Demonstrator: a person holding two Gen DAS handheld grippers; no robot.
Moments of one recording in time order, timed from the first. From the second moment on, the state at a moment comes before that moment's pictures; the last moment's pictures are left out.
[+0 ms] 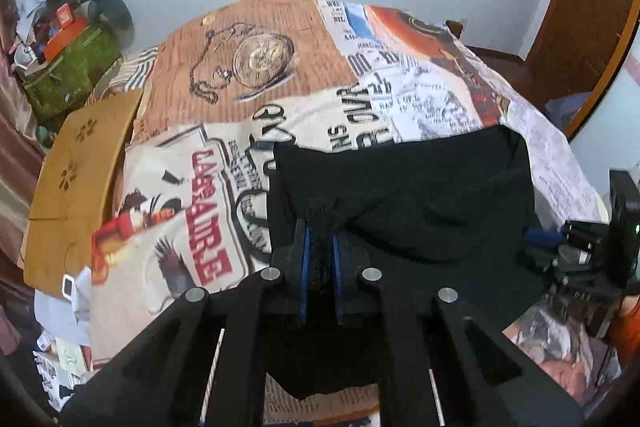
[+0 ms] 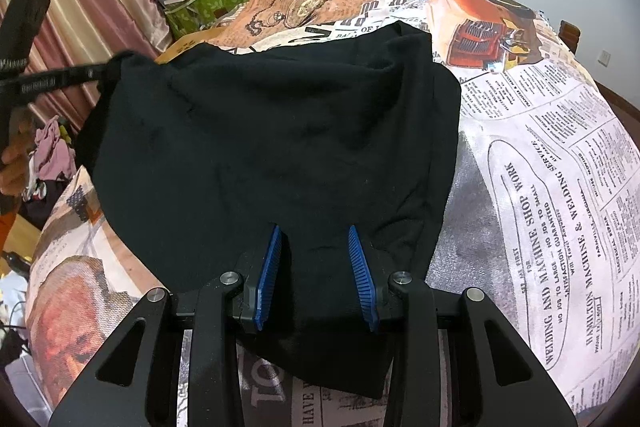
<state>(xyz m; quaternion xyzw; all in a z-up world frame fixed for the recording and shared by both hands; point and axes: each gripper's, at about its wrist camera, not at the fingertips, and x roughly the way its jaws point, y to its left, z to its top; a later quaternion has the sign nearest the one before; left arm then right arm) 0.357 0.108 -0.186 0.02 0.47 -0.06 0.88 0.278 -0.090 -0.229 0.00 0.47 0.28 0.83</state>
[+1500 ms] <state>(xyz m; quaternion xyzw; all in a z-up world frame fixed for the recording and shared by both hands) 0.432 0.168 -0.270 -0.12 0.52 0.04 0.84 0.359 -0.110 -0.205 0.02 0.40 0.17 0.90</state>
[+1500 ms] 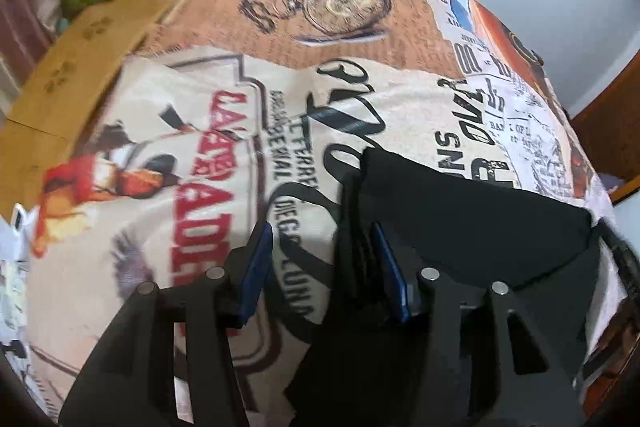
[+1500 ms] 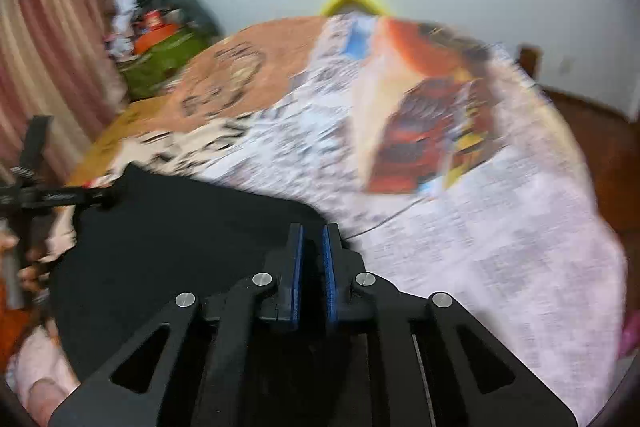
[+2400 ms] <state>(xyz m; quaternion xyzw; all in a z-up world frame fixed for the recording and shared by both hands) 0.421 0.153 -0.280 -0.04 0.54 0.05 0.84 0.367 -0.112 -0.198 -0.07 0.42 0.15 0.89</state>
